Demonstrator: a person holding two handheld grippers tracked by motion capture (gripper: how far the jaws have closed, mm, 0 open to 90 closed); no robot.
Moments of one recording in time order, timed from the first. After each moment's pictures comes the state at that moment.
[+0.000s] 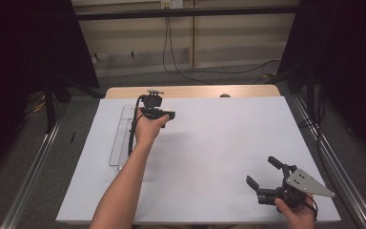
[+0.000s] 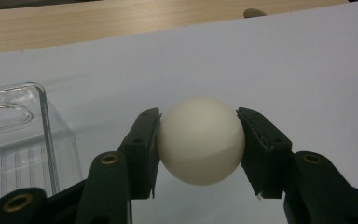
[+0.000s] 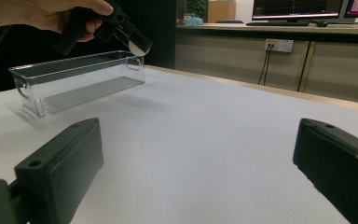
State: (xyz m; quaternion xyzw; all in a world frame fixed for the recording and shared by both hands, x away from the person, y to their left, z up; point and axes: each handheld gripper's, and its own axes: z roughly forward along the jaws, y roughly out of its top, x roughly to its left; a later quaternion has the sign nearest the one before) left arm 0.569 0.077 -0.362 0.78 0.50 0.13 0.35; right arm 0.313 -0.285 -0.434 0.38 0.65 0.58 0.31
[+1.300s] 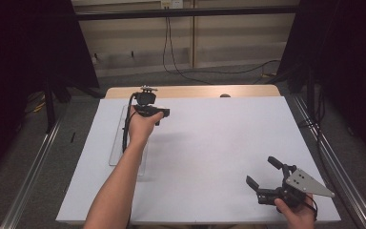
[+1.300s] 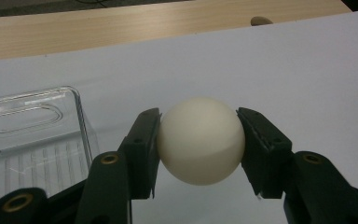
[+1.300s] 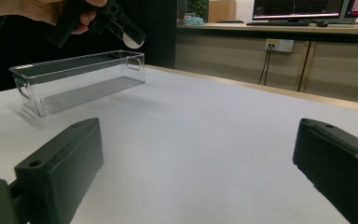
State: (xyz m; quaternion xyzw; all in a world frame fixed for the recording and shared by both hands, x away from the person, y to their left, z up) left arm 0.570 0.092 -0.351 0.77 0.51 0.14 0.36; right arm 0.313 -0.284 -0.433 0.38 0.65 0.58 0.31
